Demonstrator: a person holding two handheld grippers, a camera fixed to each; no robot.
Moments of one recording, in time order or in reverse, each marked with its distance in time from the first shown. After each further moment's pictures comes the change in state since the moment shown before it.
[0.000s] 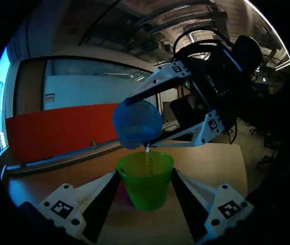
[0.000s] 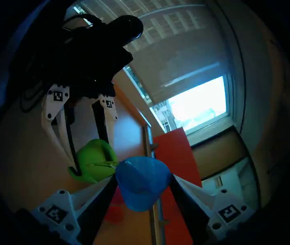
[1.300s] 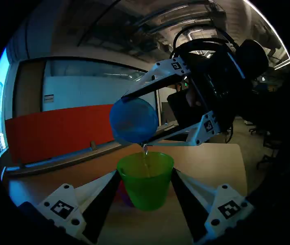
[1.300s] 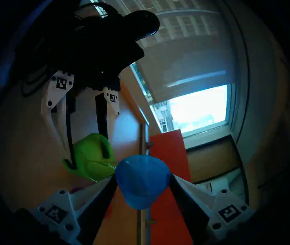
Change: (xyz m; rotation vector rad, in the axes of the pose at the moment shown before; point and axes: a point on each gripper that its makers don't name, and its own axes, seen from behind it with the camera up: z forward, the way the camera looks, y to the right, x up) left arm 0.002 0.005 0.003 -0.005 0.005 0.007; right arm -0.002 0.011 0.005 -0.026 -0.029 -0.126
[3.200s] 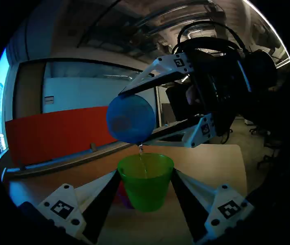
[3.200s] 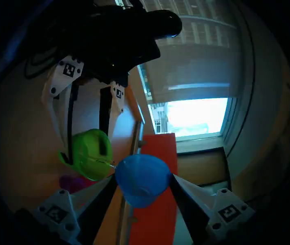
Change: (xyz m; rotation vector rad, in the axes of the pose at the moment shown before) left arm 0.005 0.003 0.002 0.003 0.007 0.006; right arm 0.001 0.015 0.002 -0.049 -0.023 -0.168
